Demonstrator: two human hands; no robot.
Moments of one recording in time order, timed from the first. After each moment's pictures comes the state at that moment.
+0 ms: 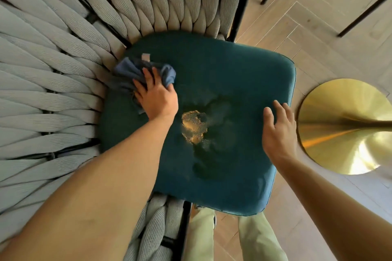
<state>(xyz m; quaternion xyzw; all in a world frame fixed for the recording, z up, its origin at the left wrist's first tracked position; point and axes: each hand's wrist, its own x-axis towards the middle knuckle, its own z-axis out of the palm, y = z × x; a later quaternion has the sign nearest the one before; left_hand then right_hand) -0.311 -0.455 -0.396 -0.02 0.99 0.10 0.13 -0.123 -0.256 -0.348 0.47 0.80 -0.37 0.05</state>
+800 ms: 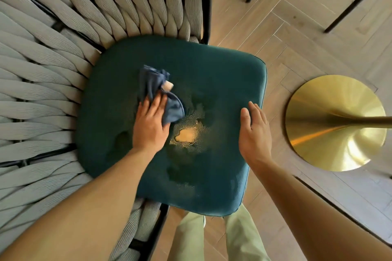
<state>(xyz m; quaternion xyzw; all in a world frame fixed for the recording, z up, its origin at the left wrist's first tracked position) -0.245 -0.459 -0.398 0.28 0.95 0.05 0.13 -0.113 -0.235 -0.345 0.45 0.78 -0.43 0.05</state>
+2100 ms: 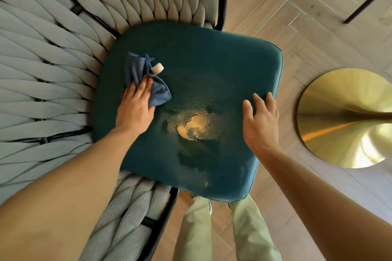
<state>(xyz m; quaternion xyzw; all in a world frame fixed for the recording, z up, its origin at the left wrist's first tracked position) -0.278 -0.518 -0.387 0.26 0.95 0.00 0.14 -0.115 -0.250 -0.338 0.44 0.80 -0.40 0.11</state>
